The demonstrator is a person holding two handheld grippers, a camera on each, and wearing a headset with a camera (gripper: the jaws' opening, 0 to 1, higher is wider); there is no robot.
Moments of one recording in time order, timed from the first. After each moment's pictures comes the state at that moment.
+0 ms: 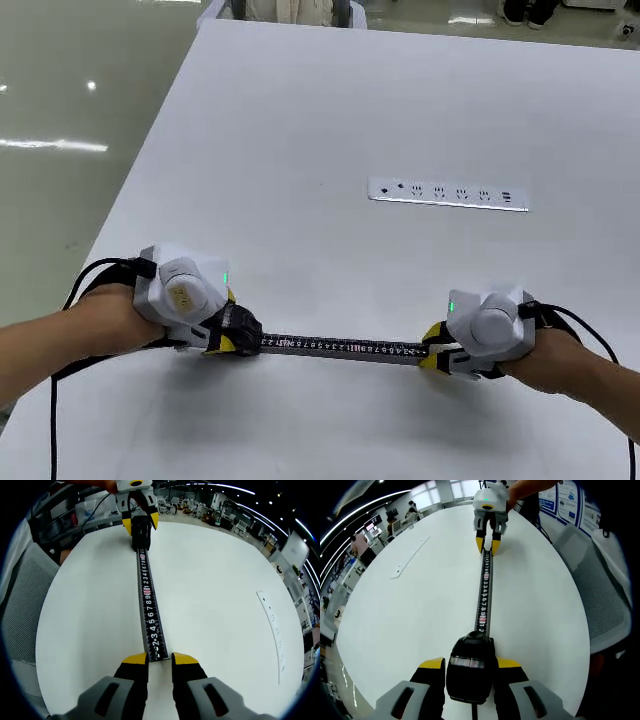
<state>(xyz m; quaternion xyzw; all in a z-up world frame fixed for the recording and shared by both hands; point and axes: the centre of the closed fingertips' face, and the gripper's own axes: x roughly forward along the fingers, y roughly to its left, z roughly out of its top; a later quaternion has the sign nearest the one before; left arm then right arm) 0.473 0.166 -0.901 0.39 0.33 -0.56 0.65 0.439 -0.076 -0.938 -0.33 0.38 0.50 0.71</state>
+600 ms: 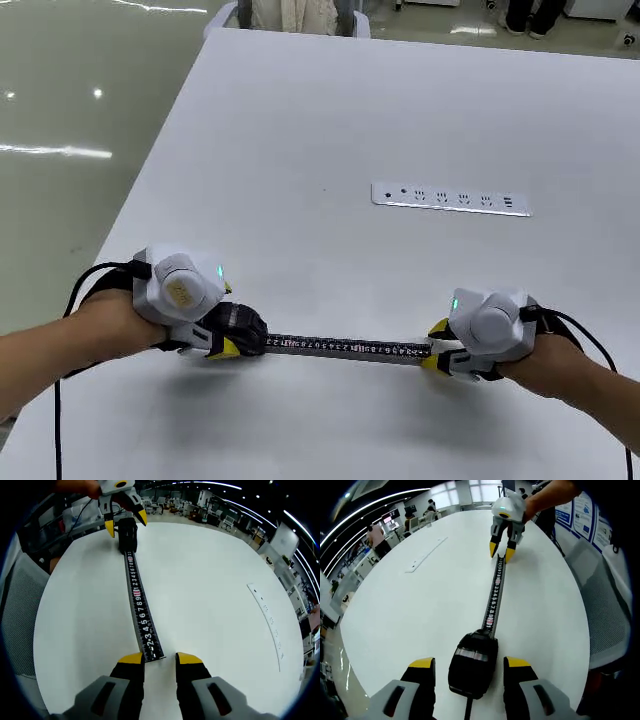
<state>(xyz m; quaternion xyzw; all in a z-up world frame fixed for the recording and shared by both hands) 0.478 0.175 -0.892 0.35 0.33 -0.52 0.71 0.446 -0.082 -0.936 -0.31 0.39 0.45 0.74</state>
